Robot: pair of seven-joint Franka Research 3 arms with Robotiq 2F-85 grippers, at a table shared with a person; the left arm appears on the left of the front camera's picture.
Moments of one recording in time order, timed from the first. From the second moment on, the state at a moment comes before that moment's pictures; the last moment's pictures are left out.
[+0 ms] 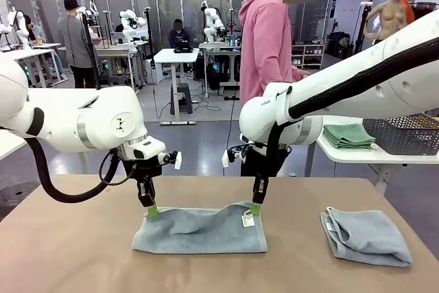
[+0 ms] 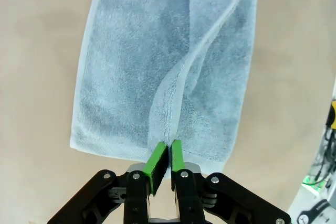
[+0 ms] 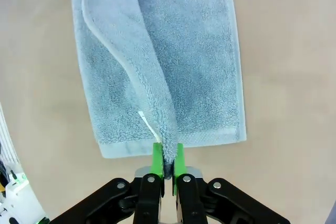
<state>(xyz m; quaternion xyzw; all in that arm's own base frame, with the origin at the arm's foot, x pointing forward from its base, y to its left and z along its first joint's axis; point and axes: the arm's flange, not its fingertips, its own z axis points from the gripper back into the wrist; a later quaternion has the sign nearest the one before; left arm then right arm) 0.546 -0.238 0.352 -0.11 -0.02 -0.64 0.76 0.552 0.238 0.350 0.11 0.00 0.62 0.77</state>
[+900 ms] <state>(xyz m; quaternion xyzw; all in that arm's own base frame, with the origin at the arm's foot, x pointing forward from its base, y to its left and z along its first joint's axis) 0.564 -0.238 0.342 0.00 -0.05 -0.63 0.77 0.570 0.233 0.340 0.09 -0.05 0.62 0.78</state>
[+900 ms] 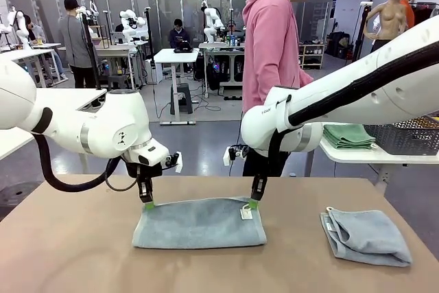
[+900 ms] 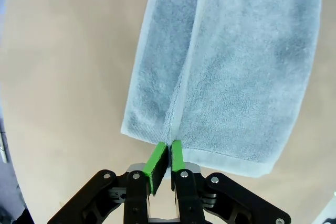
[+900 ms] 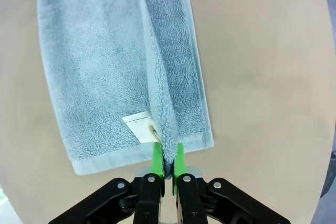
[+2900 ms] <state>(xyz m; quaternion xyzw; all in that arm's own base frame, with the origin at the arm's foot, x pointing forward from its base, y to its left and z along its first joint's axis) 0.559 -0.246 0.358 0.03 -0.08 -0.61 0.79 0.564 0.229 0.344 0.06 -0.10 0.60 0.79</state>
